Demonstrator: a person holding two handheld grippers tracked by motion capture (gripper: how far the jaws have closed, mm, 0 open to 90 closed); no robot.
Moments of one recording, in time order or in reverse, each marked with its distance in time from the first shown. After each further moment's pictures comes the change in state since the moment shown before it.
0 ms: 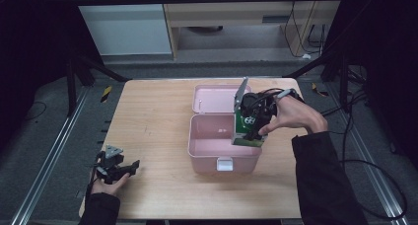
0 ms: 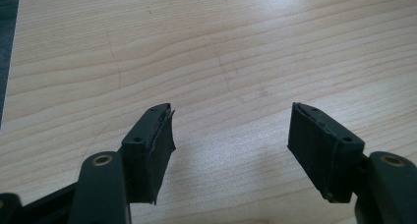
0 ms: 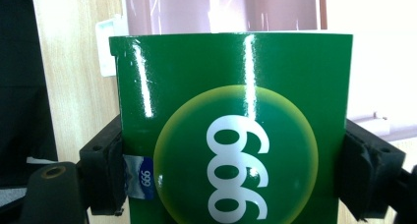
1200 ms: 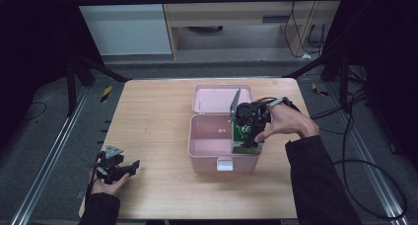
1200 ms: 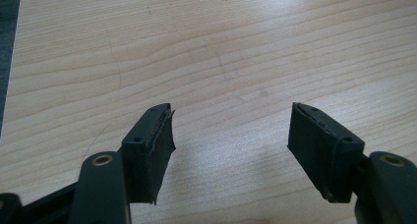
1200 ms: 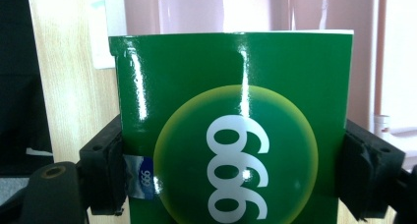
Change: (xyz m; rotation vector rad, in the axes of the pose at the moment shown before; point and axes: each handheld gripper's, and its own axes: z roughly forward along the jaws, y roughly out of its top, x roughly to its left) left arm -0.001 0.000 0.000 -0.001 0.003 0.002; right arm 0.002 0.000 0.036 0.046 0.053 -0.033
